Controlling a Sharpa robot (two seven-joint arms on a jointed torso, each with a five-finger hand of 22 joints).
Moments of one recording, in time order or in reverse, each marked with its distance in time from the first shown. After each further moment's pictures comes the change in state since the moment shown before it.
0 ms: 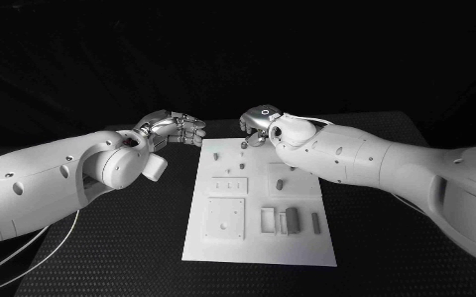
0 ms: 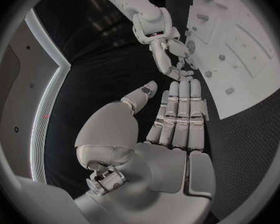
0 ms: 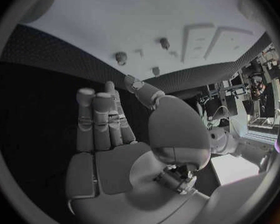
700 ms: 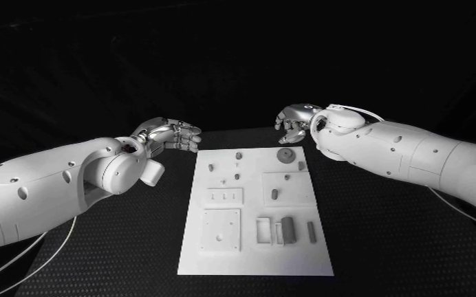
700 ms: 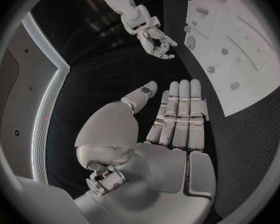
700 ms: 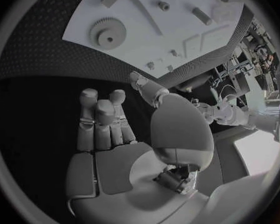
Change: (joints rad) left arm 0.000 0.001 0.000 -0.048 0.000 0.001 0.005; left_hand 0.000 0.000 0.000 0.000 0.000 0.000 0.000 0.000 -0.001 0.000 0.000 0.000 0.002 0.000 0.000 0.000 0.002 0.000 0.000 0.000 0.000 0.002; right arm 0.053 -0.211 0.038 0.074 0.192 0.171 0.045; right_hand -0.017 -0.078 -0.052 0.050 0.000 -0.037 -0.034 -0.014 0.022 -0.124 -0.070 0.810 0.940 -0.040 -0.062 0.210 0.112 0.052 -0.007 -0.007 0.050 0.000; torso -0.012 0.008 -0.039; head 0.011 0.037
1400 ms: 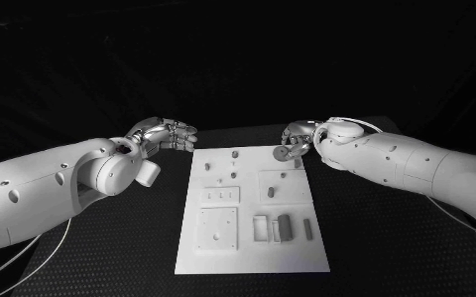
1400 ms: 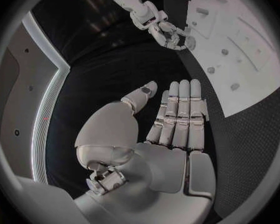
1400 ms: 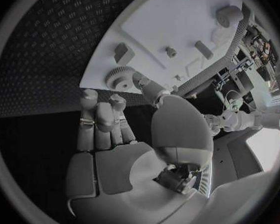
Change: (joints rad) left arm 0.000 0.002 0.000 0.002 -0.001 0.002 0.001; left_hand 0.000 0.000 0.000 0.000 0.000 0.000 0.000 0.000 -0.001 0.000 0.000 -0.004 0.000 0.000 0.000 -0.004 0.002 0.000 0.000 0.000 0.000 0.000; right arm -0.067 -0.010 -0.009 -0.066 0.019 0.078 0.007; right_hand -0.028 0.016 -0.055 -0.022 0.000 -0.052 0.016 -0.017 0.008 -0.055 0.013 0.170 0.081 -0.037 0.020 0.095 0.076 0.001 -0.016 -0.005 0.035 0.000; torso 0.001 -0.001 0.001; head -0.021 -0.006
